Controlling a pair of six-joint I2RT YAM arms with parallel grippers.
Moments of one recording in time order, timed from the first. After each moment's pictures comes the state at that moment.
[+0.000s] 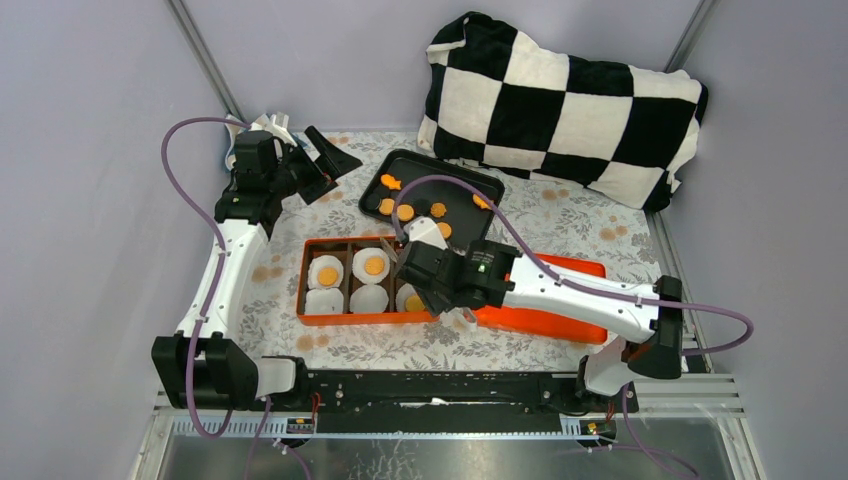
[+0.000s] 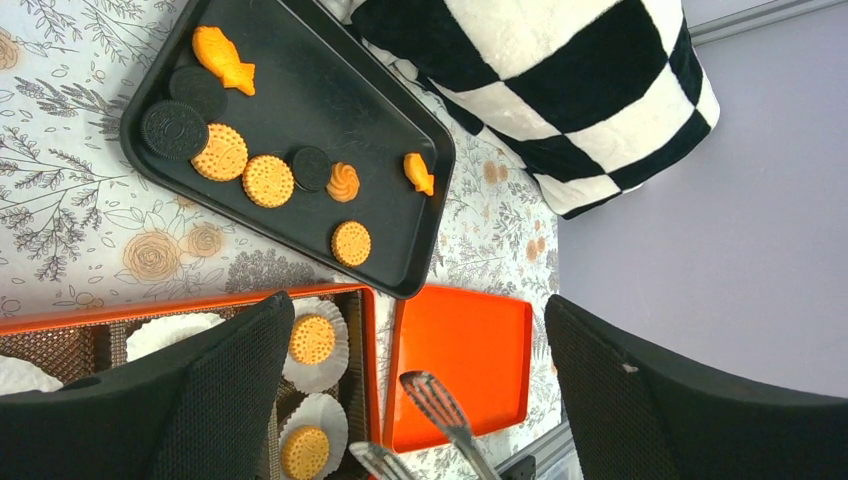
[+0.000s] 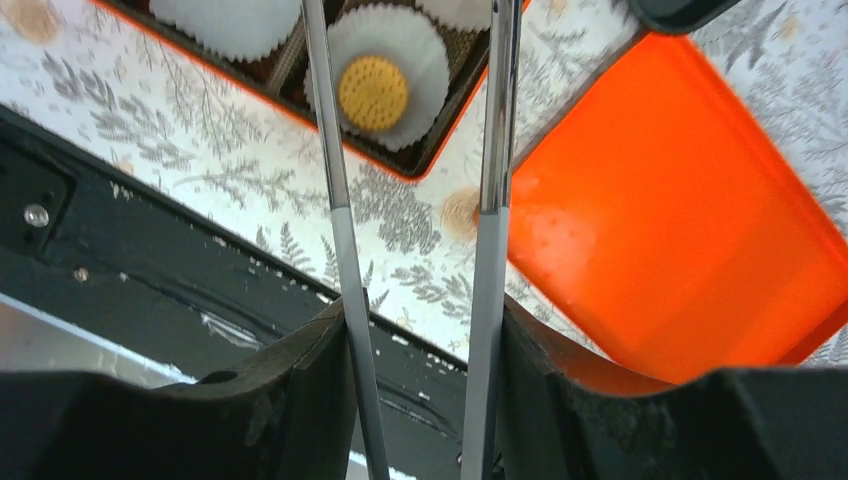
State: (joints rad) left arm 0.00 1.28 1.22 -0.38 0.50 -0.74; right arm 1.26 1.56 1.53 -1.13 0.39 0.56
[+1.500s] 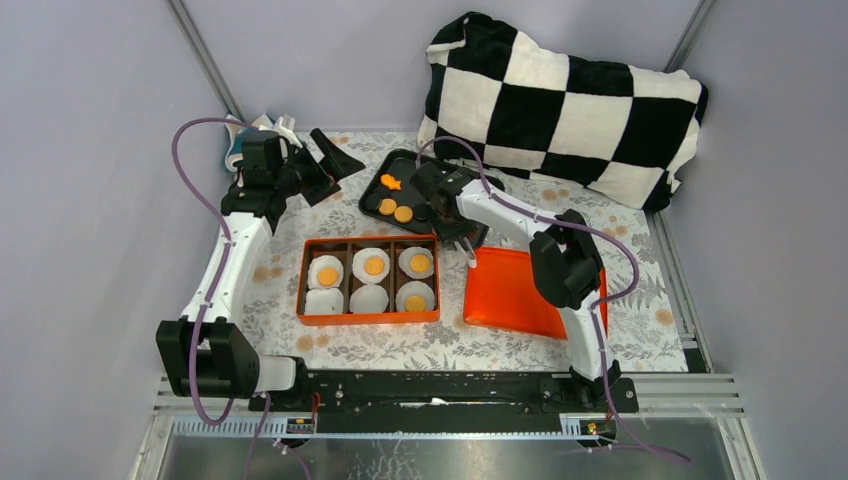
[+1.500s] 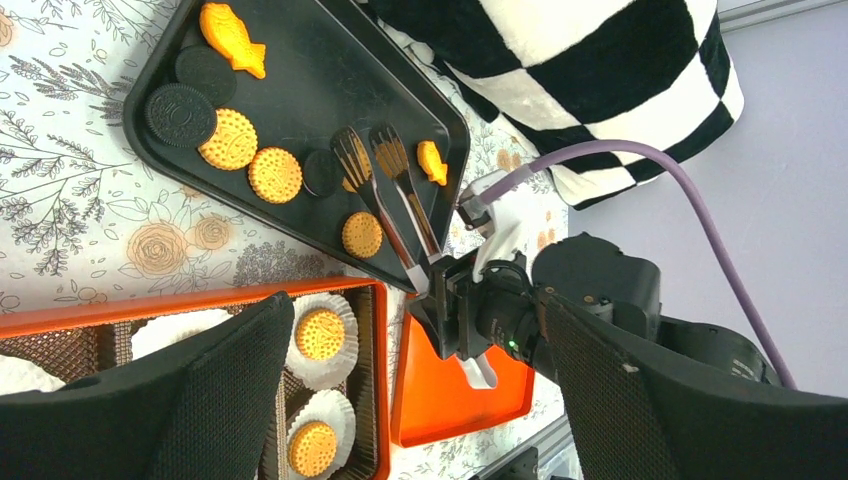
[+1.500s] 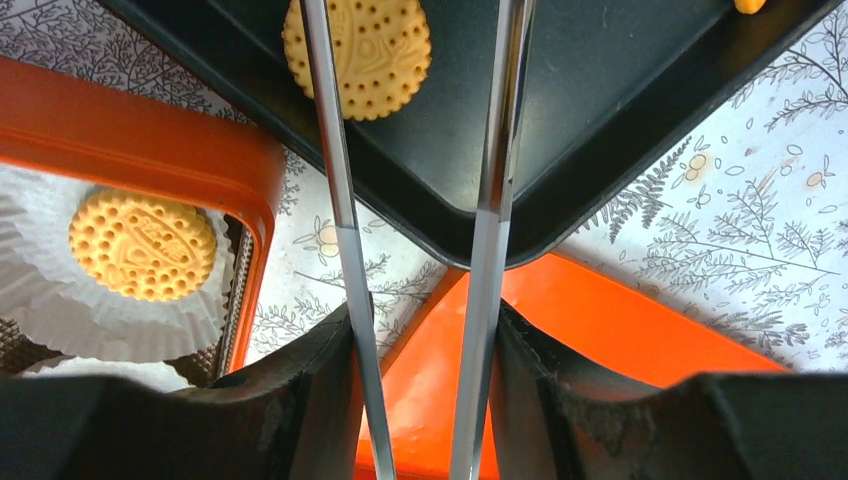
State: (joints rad) left arm 0.00 1.33 1.21 -0.37 0.52 -0.73; right arm 0.73 2.14 1.81 -1.01 0.27 0.26
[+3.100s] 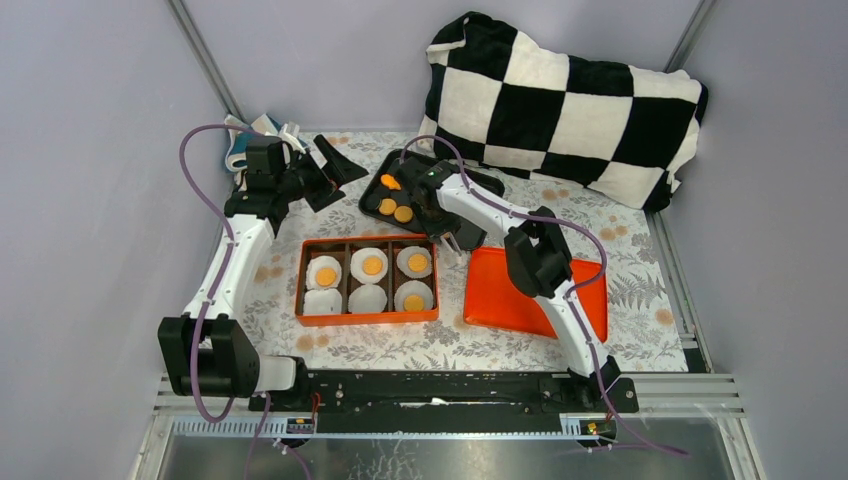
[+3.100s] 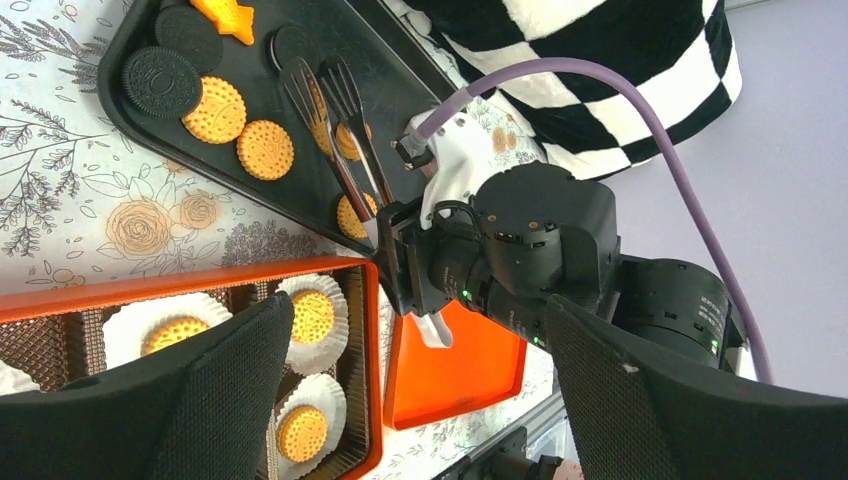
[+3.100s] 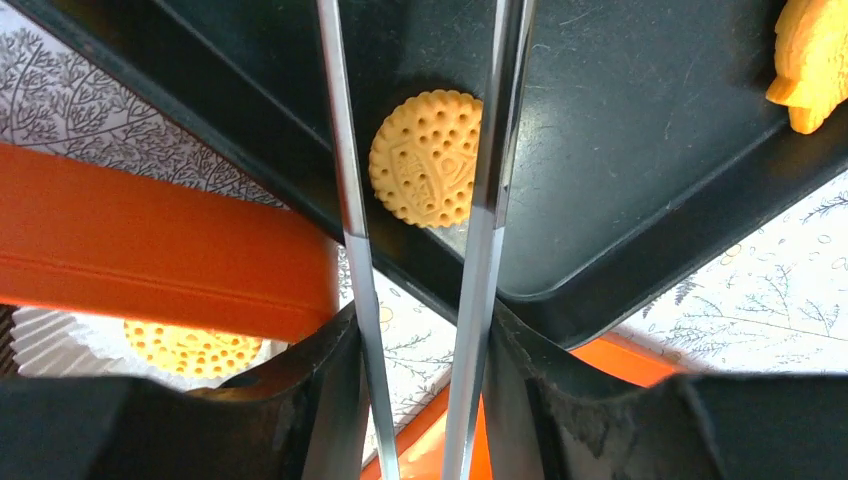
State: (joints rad) left arm 0.00 1.34 1.17 -0.35 0.56 -0.75; right arm 0.75 2.35 2.09 -1.11 0.24 0.23
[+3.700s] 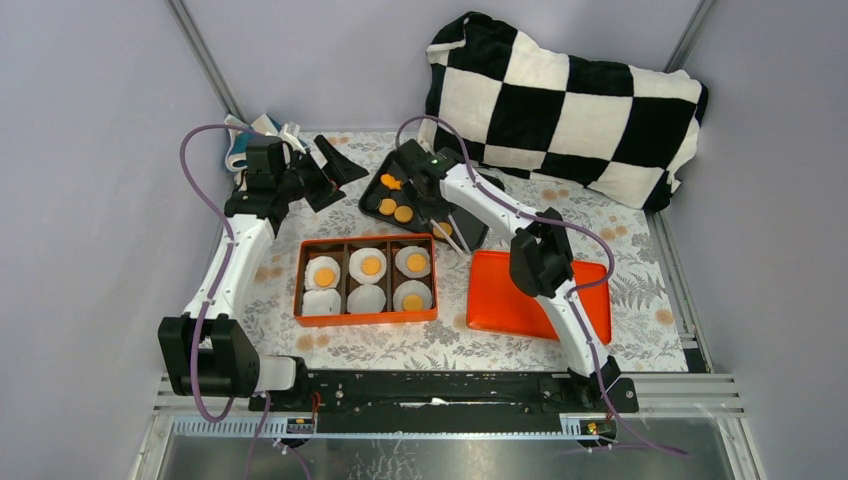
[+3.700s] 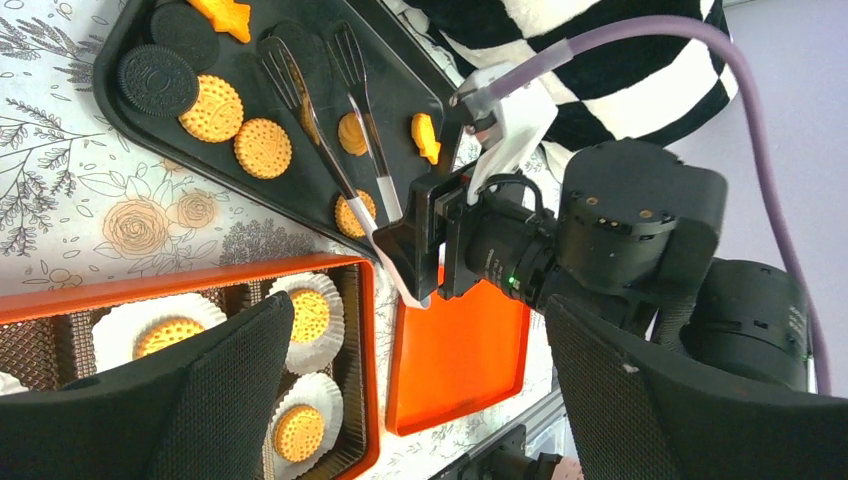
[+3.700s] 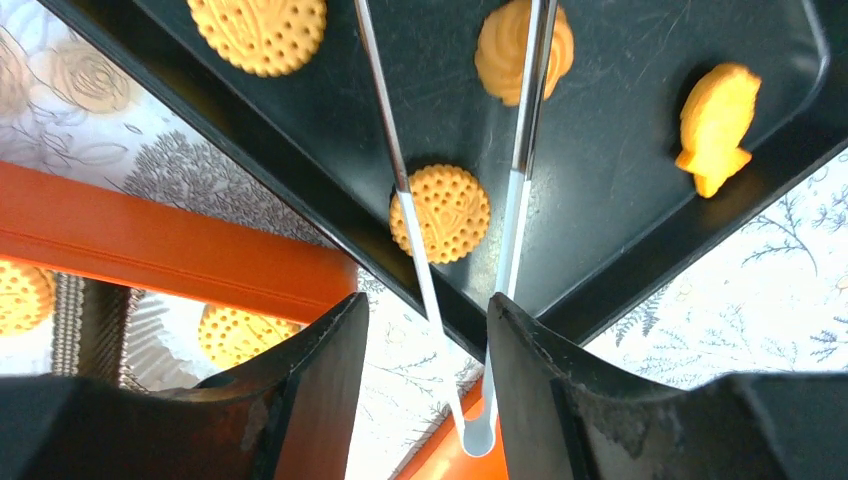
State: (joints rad) left arm 0.00 1.34 1.17 -0.35 0.57 -0.75; right arm 0.74 2.34 2.20 -1.09 0.25 0.21
